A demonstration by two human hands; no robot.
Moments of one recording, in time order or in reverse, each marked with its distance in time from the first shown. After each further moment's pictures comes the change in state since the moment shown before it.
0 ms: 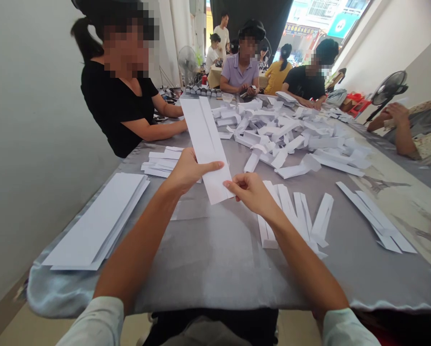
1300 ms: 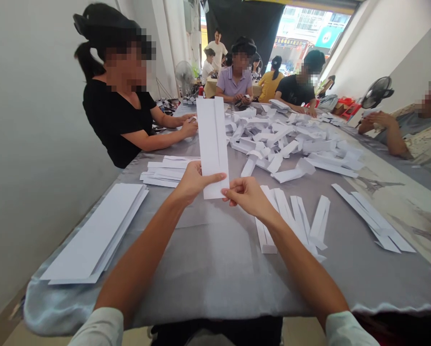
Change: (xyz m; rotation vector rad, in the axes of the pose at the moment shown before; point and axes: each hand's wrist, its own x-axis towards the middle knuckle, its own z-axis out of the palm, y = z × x) left_hand 0.001 -0.013 0.014 -0.043 -0.062 -0.005; right_hand 0.004 0.001 -0.001 0.234 0.008 0.112
